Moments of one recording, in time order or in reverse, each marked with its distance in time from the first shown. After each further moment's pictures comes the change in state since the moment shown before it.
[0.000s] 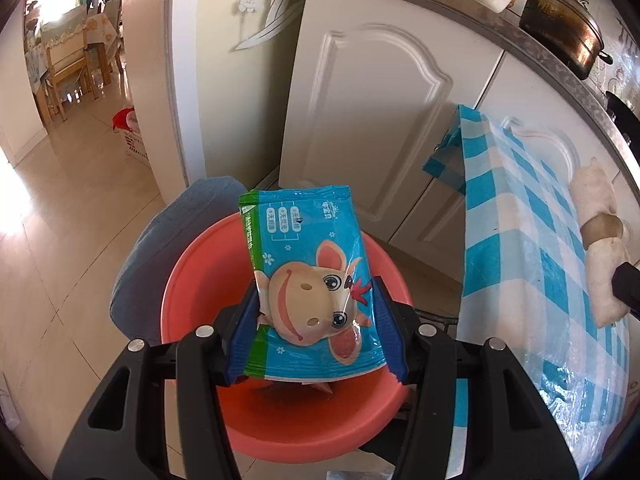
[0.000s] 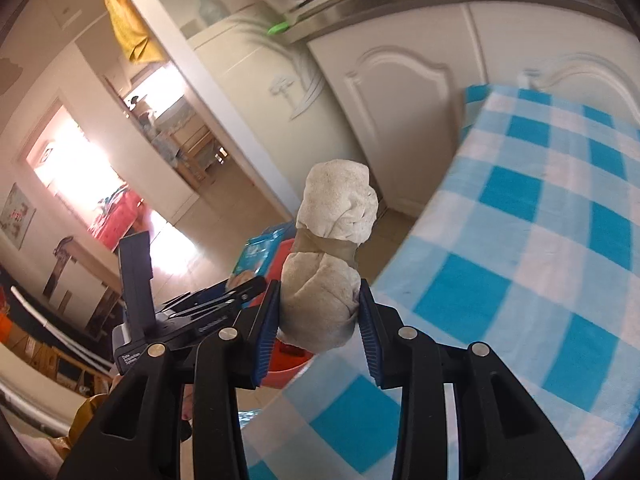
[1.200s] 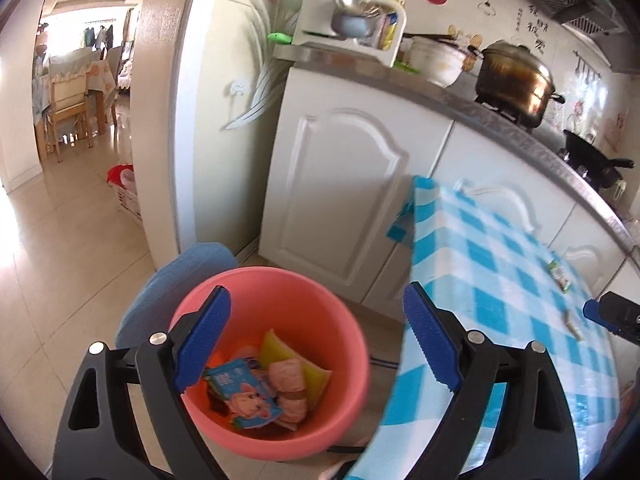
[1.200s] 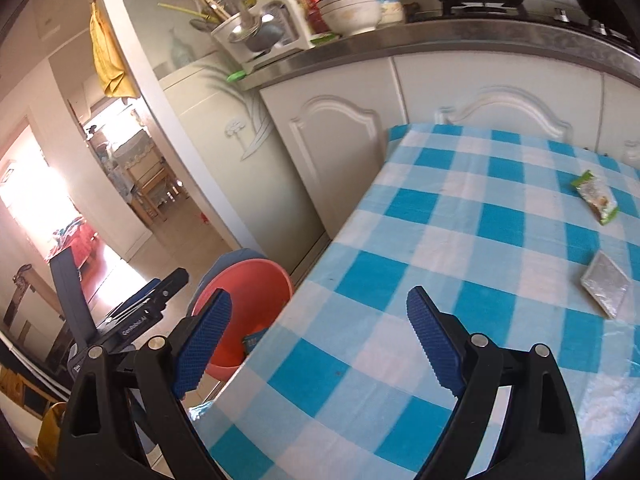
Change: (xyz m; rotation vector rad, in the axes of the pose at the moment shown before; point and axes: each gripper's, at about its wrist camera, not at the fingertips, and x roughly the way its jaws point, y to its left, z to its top) left arm -0.078 -0.017 -0.017 0.020 -0.297 -0.103; right arm -0.107 -0.013 -0.046 0.066 -0.201 -0.237
